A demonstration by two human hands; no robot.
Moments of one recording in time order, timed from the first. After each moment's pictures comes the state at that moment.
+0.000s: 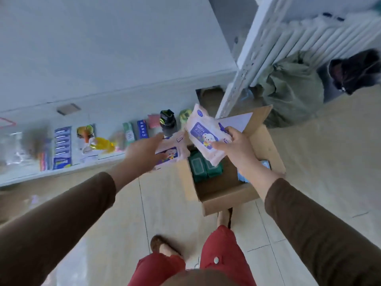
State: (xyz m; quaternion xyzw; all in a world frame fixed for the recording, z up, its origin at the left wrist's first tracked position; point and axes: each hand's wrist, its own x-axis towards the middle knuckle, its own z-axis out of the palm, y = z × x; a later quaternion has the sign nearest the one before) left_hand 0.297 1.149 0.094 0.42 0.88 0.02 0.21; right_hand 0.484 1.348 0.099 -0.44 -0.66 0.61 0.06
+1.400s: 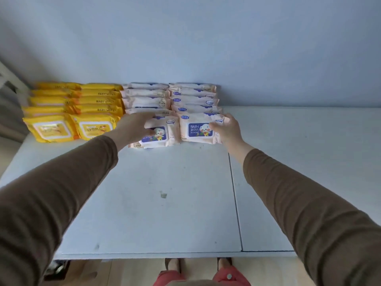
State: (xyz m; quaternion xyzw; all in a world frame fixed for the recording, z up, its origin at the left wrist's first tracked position) left_hand -0.426 0.802 0.245 0.31 0.94 0.04 0.10; right_hand -0.279 1.051 0.209 -0.34 -0.68 0.64 0.13
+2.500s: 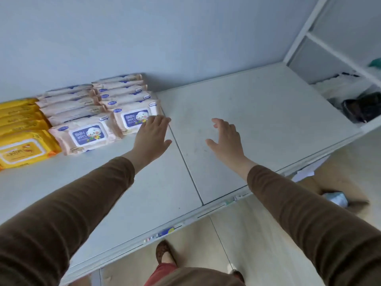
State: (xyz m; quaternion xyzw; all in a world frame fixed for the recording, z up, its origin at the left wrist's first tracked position) left_hand -0.260 0.922 0.215 0.56 0.82 0.08 -0.02; right_hand -0.059 1.070 0.198 -0.39 -0.89 0.20 0.14
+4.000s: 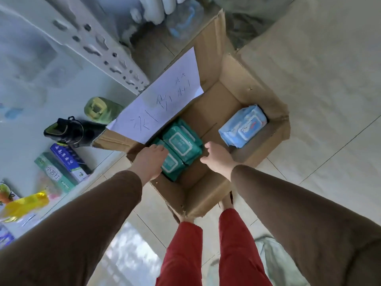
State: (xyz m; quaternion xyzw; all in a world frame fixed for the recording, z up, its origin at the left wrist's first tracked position) left_hand 0.352 1.360 -0.235 0.68 0.61 -0.30 0.26; right_hand 0.573 1.445 -0.255 -0.56 -0.64 0.49 -0.20
